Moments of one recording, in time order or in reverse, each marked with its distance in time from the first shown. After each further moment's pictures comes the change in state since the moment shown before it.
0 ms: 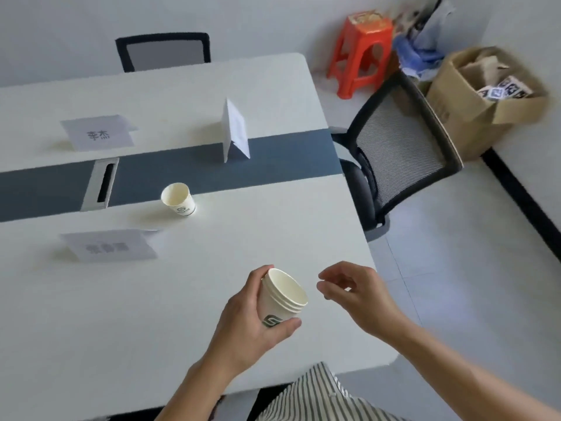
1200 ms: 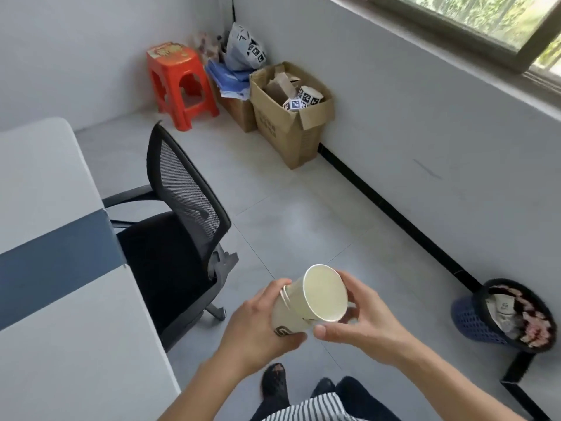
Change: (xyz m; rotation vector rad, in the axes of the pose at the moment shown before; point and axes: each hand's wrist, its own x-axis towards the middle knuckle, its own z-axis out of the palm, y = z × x) left_hand 0.199 0.255 0.344 0.305 -0.486 0.321; right_hand -0.046 0.121 -0.398 0.276 0.281 0.101
